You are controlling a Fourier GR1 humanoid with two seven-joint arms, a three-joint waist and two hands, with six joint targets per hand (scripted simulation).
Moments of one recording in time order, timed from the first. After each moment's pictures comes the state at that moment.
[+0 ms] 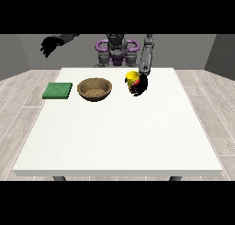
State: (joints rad) left arm -0.46 0.06 0.14 -0.74 -0.02 0.25 -0.67; right arm -0.17 -0.27 -0.28 -1.64 -0.34 0.24 0.00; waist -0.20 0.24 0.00
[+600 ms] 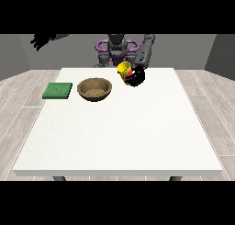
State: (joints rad) left arm -0.57 0.05 0.01 -0.67 -0.23 0.49 -0.47; right arm -0.19 -0.37 -0.38 -1.47 -0.43 0.29 0.07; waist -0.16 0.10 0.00
